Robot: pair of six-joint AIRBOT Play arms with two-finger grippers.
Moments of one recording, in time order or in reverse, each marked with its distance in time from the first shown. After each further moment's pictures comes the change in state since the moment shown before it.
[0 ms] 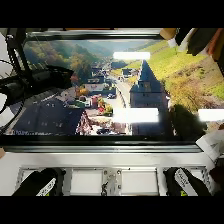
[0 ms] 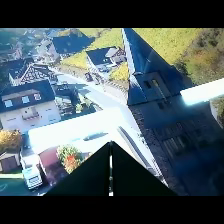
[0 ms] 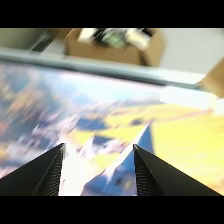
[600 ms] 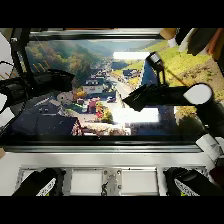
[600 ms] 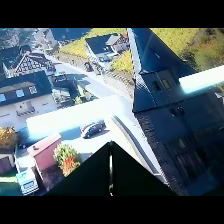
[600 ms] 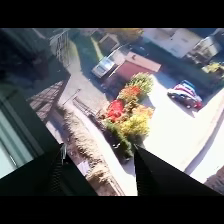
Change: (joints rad) left arm 0.000 0.000 0.000 -0.003 -0.043 0.000; right arm 0.876 -0.076 -0.563 -0.212 -0.343 0.029
